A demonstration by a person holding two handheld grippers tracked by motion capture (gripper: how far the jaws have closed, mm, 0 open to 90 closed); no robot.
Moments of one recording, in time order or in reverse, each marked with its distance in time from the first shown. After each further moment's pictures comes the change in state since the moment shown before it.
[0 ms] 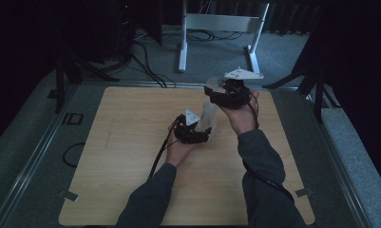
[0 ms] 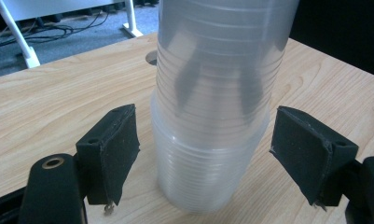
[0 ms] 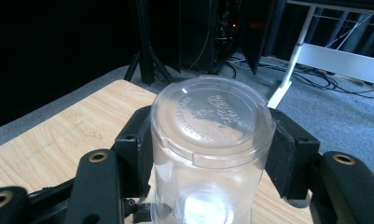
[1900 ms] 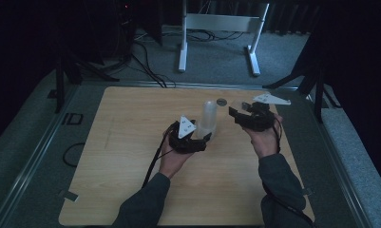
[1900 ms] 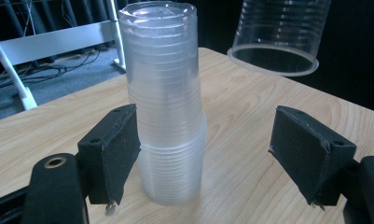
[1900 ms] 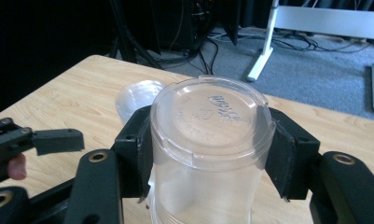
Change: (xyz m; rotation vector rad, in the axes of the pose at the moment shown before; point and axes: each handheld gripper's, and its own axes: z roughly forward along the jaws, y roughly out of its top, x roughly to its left) left arm -0.024 0.000 -0.055 -0.120 -0.048 0.081; right arm -0.039 -0.074 -0.044 0.061 -0.065 0.127
